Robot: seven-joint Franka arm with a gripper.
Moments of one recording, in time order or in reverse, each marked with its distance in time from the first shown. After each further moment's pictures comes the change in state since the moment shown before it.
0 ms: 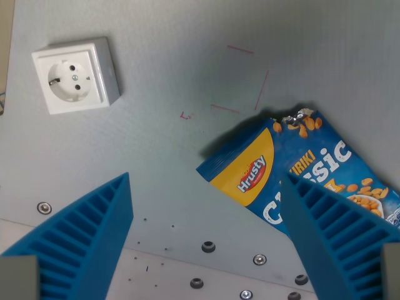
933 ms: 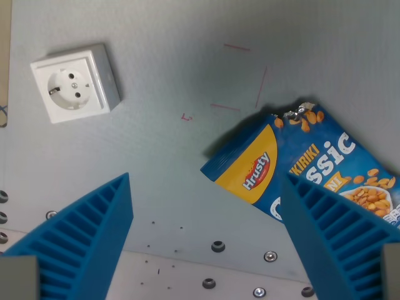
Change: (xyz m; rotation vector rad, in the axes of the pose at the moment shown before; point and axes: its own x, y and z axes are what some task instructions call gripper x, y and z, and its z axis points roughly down) arm 0.000 0.000 0.000 0.000 0.000 0.070
